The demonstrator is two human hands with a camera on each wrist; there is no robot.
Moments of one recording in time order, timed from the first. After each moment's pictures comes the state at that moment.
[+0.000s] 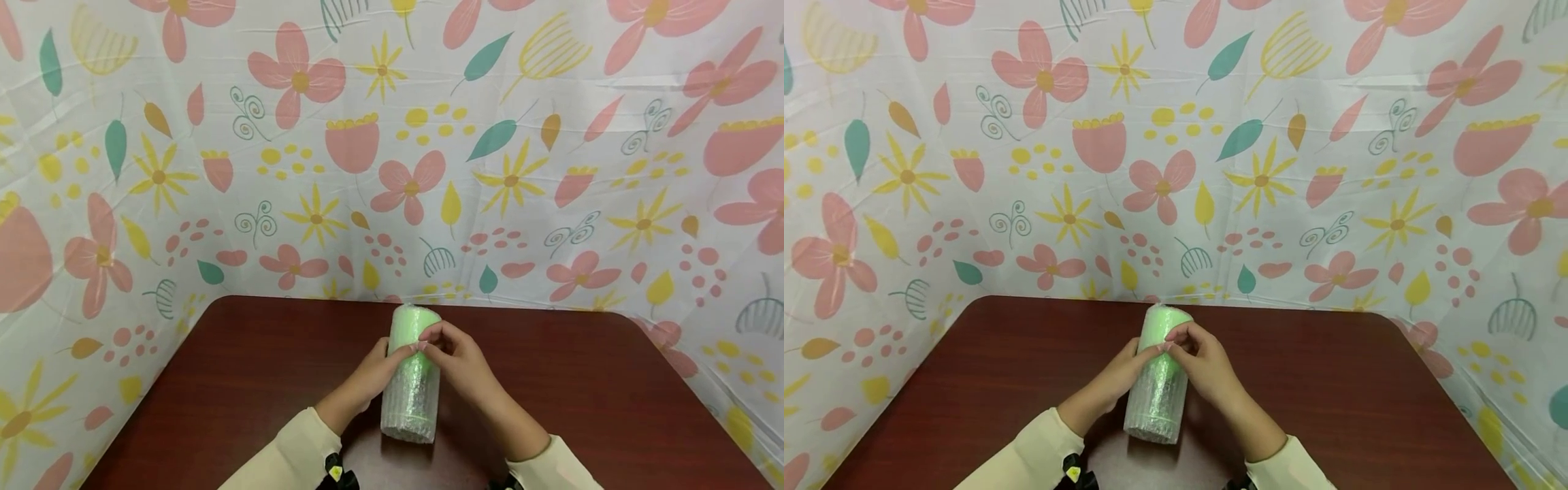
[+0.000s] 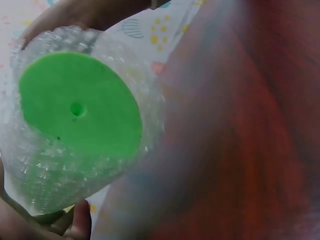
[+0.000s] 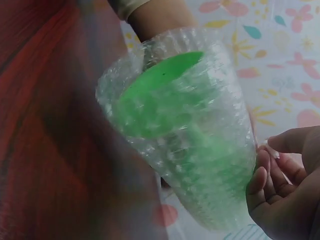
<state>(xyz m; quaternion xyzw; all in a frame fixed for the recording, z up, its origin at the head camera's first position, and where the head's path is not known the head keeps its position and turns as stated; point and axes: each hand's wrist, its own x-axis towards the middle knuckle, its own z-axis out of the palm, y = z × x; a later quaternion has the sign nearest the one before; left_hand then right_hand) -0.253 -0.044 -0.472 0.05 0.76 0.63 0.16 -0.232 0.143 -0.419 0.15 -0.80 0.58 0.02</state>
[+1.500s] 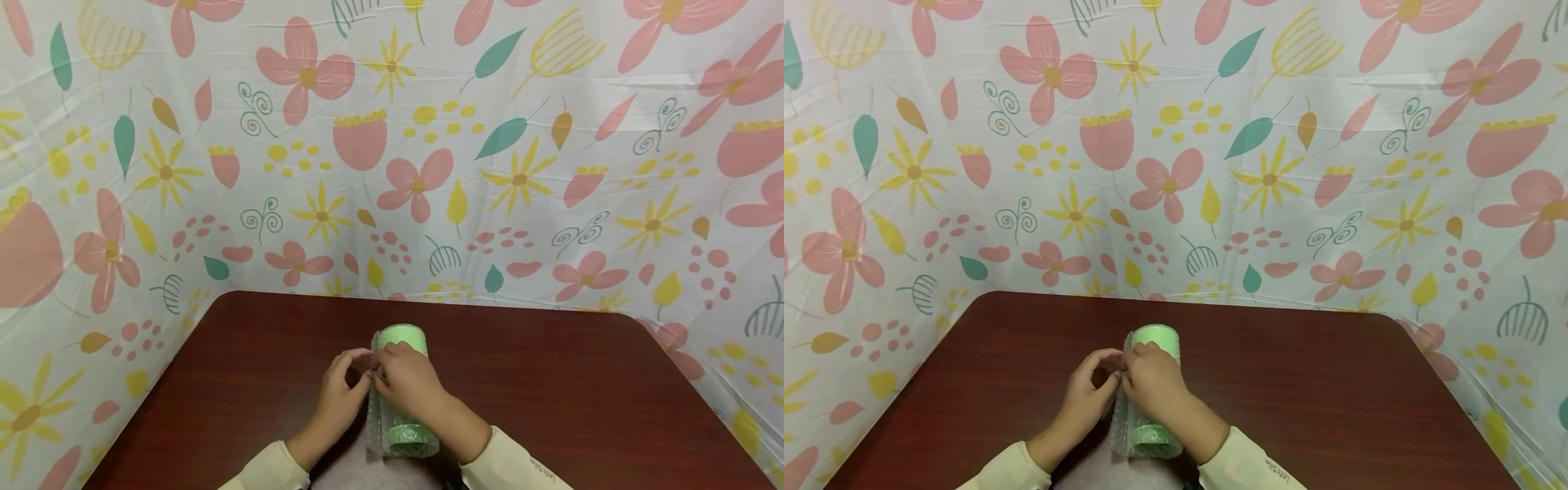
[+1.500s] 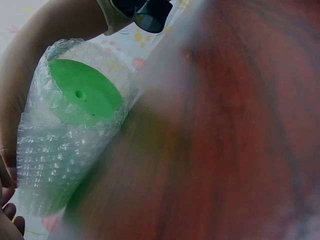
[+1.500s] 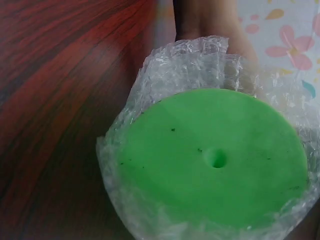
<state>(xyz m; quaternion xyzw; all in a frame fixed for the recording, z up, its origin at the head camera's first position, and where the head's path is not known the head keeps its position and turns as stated) -0.211 -0.094 -0.499 0.12 0.79 0.57 -0.16 -0.225 0.064 -0.437 0.32 -0.93 0.12 0.12</state>
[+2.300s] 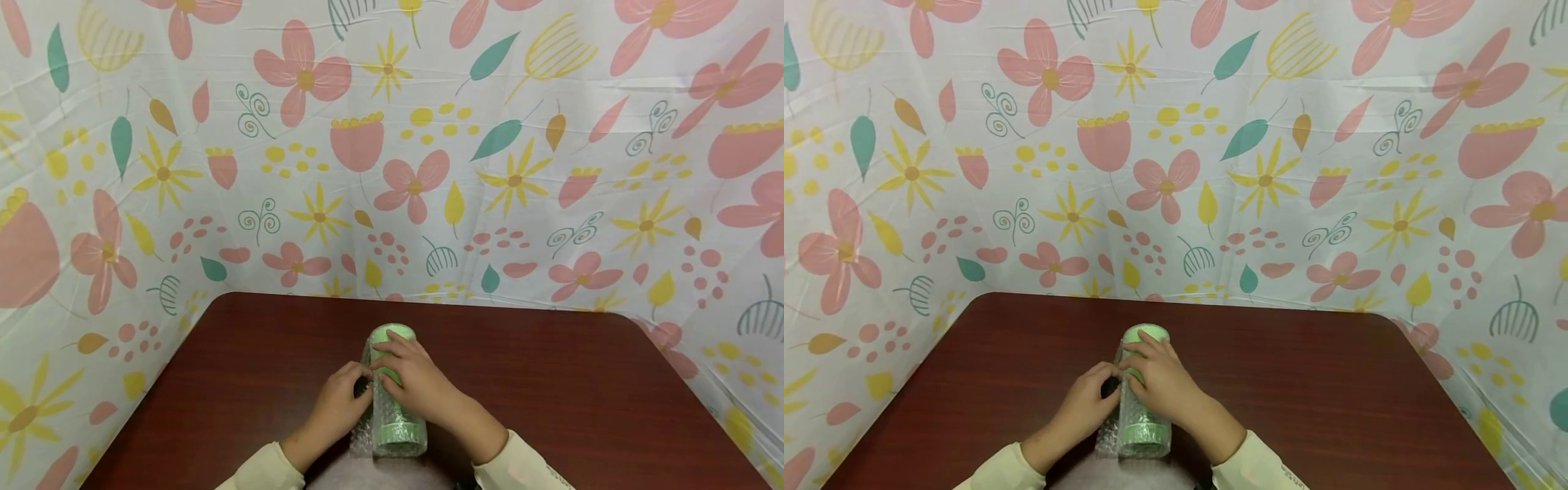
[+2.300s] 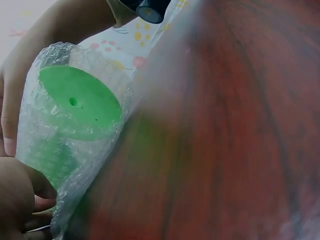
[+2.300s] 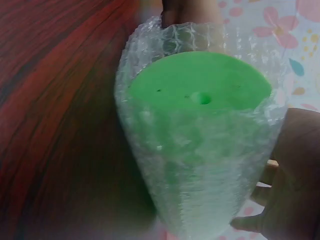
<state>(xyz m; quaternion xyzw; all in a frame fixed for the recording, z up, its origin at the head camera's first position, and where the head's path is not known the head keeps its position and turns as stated) -0.213 -0.100 -0.503 0.16 0.91 0.39 -0.06 -0.226 0.091 -0.436 0.36 -0.90 0.25 0.05</state>
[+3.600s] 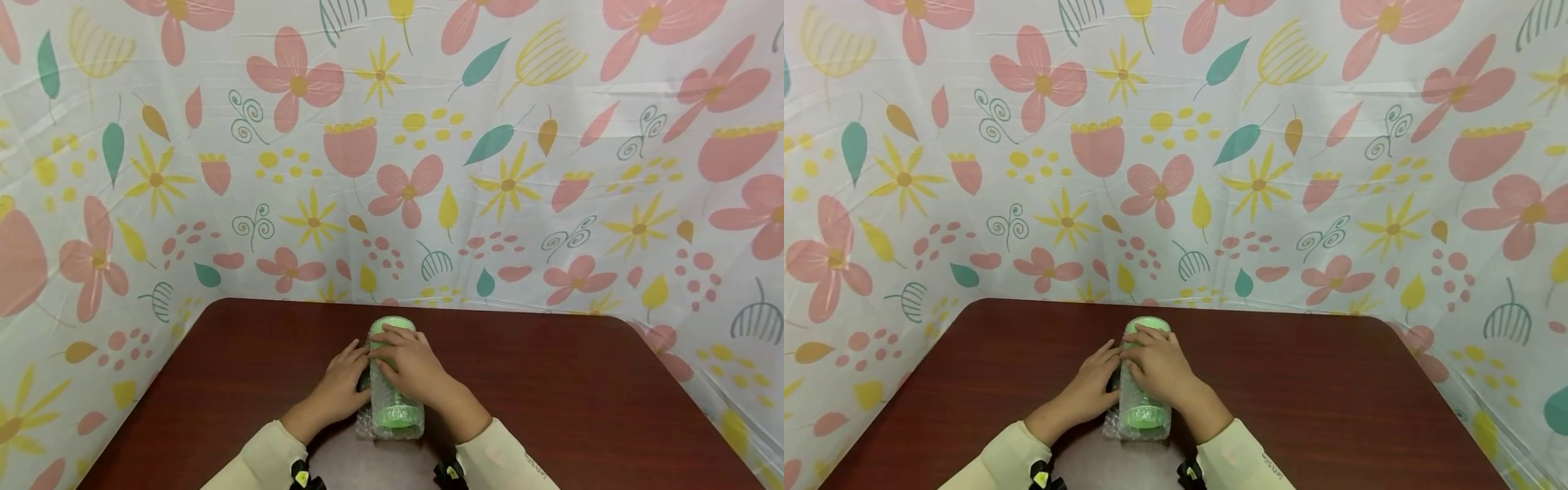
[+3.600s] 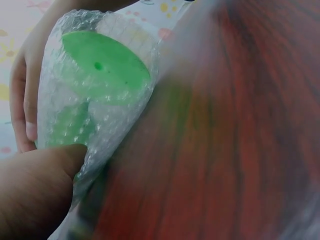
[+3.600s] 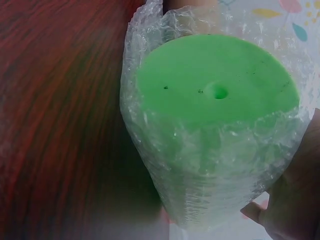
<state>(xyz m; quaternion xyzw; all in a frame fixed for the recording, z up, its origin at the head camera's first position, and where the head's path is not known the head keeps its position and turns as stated) -0.256 -0.107 -0.516 0.25 0.93 0.26 -0.03 -0.256 0.091 -0.443 0.34 -0.92 0.17 0.08</state>
